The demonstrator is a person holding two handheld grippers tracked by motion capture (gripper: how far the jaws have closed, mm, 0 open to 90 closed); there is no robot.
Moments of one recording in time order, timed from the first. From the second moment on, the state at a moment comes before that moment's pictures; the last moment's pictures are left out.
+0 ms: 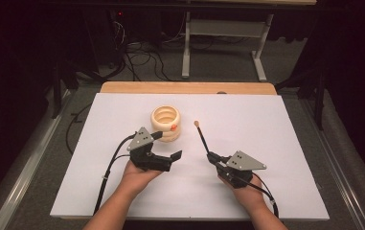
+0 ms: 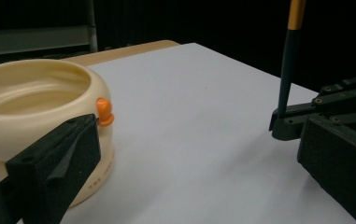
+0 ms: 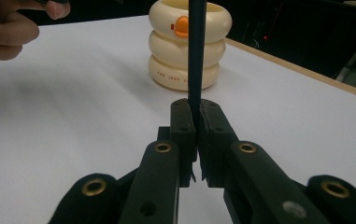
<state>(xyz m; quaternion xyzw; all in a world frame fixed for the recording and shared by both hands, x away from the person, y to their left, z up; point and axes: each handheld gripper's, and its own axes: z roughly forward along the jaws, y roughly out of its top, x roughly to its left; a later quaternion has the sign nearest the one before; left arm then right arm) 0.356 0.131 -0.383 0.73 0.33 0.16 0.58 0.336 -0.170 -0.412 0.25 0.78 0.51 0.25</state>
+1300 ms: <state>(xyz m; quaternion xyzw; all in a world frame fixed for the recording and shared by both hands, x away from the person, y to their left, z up) 0.339 0.124 -0.382 0.71 0.31 0.12 0.62 0.324 -0.126 -0.419 0.22 0.80 0.52 0.23</state>
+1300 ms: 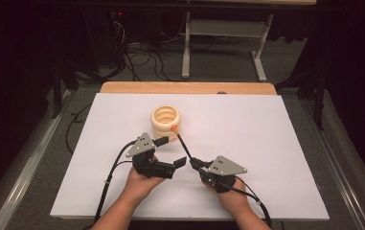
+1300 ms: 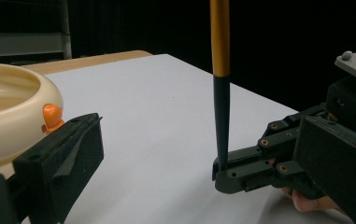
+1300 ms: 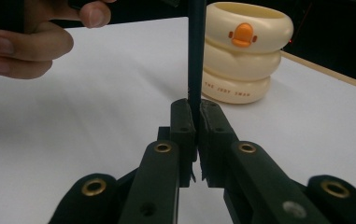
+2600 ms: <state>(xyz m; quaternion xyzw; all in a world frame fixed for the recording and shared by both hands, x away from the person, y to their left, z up) 0.339 0.138 -0.384 0.69 0.29 0.08 0.65 0.322 -0.117 -0.424 0.20 0.81 0.51 0.21</state>
